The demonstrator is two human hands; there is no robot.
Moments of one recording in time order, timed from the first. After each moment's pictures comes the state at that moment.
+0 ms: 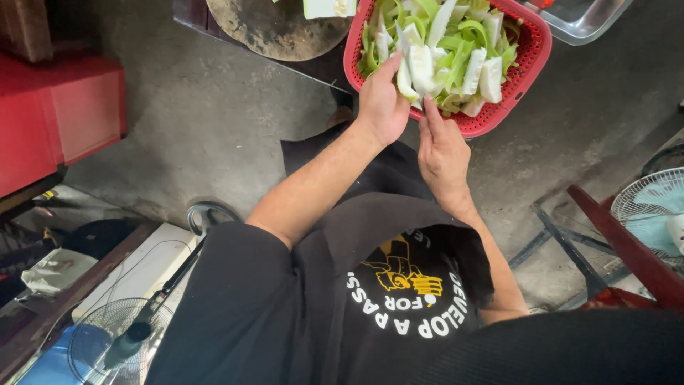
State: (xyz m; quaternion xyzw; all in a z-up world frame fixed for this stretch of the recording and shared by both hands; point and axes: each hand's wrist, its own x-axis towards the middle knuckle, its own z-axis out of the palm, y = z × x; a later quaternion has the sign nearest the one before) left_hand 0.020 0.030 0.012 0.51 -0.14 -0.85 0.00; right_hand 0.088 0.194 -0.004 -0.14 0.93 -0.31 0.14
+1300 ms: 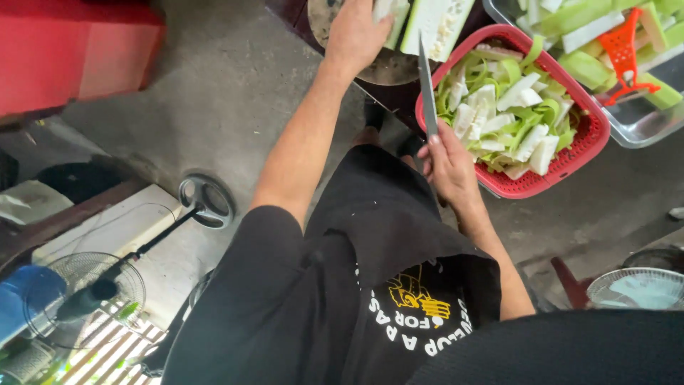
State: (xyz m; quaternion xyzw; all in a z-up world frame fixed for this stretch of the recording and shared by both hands) left_hand 0.004 -0.220 -0.032 0.22 -0.93 -0.30 0.01; right_hand 0.032 0.075 0.061 0.00 0.71 -0.51 0.48
